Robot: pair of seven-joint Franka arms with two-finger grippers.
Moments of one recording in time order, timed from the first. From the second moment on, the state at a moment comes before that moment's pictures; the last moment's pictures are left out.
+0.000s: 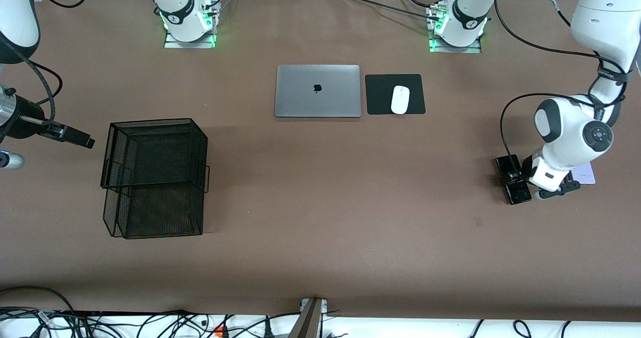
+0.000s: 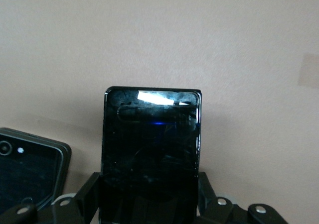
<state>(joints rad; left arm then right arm) 0.25 0.52 -0.08 -1.99 0.05 2.53 -0.16 -0.23 0.22 0.21 -1.51 -0.02 1.68 0.24</state>
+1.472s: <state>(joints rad) -0.56 0.84 -0.10 -1.37 0.05 2.21 -0.79 -0.23 0.22 0.21 -1.51 -0.02 1.68 0.24</state>
